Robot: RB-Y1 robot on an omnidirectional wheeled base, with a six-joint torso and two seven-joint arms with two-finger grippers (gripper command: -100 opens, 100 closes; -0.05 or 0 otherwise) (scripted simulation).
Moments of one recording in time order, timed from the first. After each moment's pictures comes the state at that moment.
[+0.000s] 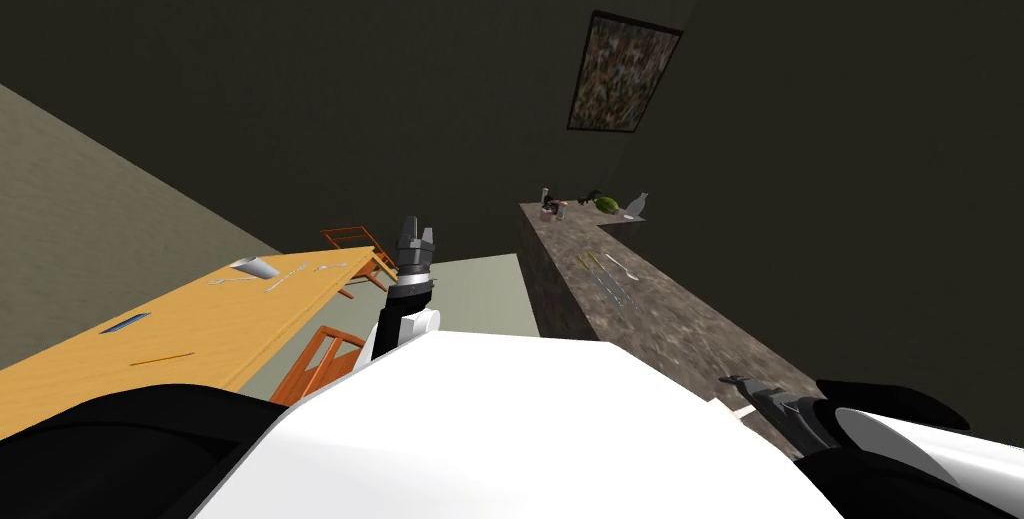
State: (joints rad) left arm 0.50 0.00 0.01 -2.30 0.03 -0.40 -0.12; right arm 1.10 -1.23 -0.37 -1.73 -1.09 0.77 0.41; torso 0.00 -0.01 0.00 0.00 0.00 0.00
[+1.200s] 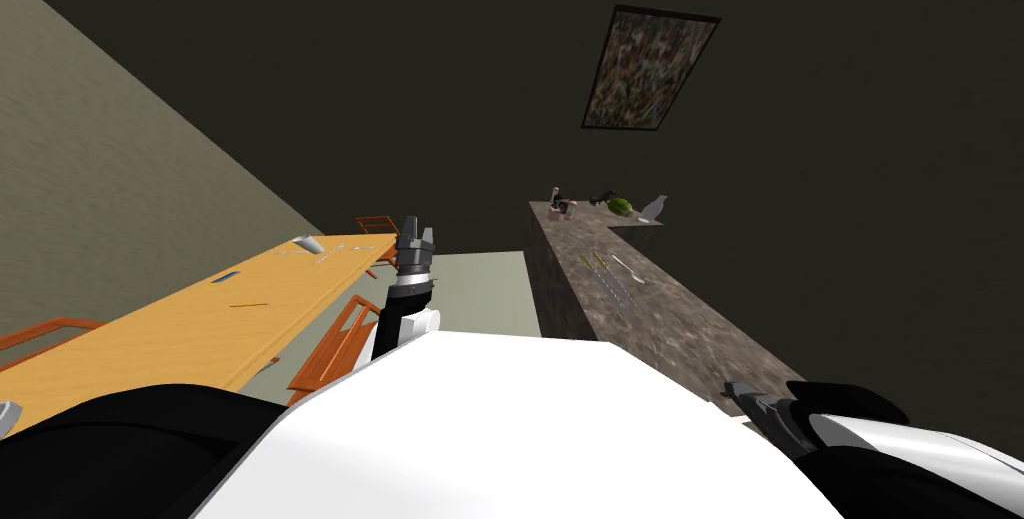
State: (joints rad) left arm 0.50 0.00 0.01 -2.30 0.03 -0.40 -0.12; right arm 1.06 -1.24 -0.26 -1.74 -0.98 0.74 0.19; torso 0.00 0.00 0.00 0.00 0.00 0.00
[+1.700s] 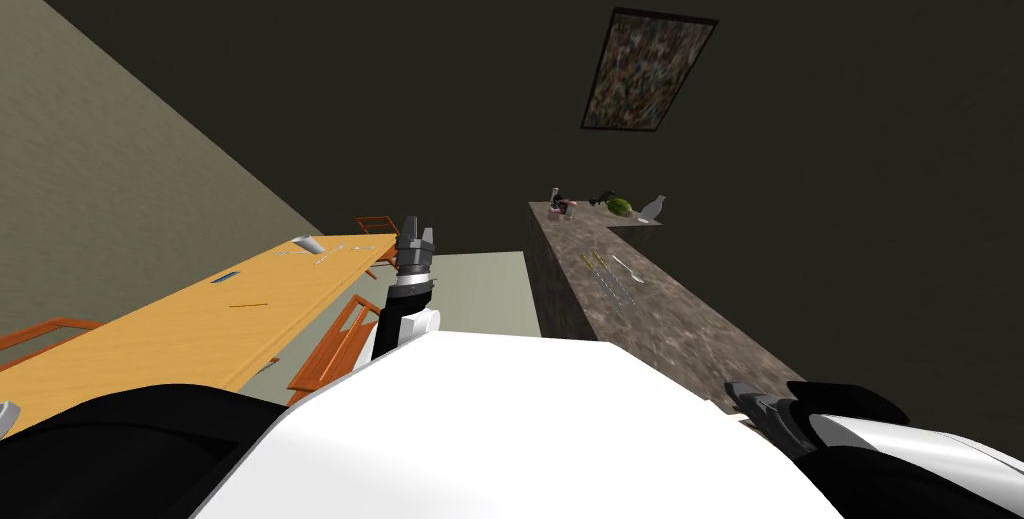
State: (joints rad) left arm 0.50 0.00 0.01 -2.30 0.03 -0.40 -0.12; right arm 1.06 -1.24 -0.26 -1.74 -0.98 0.74 0.19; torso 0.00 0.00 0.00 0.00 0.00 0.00
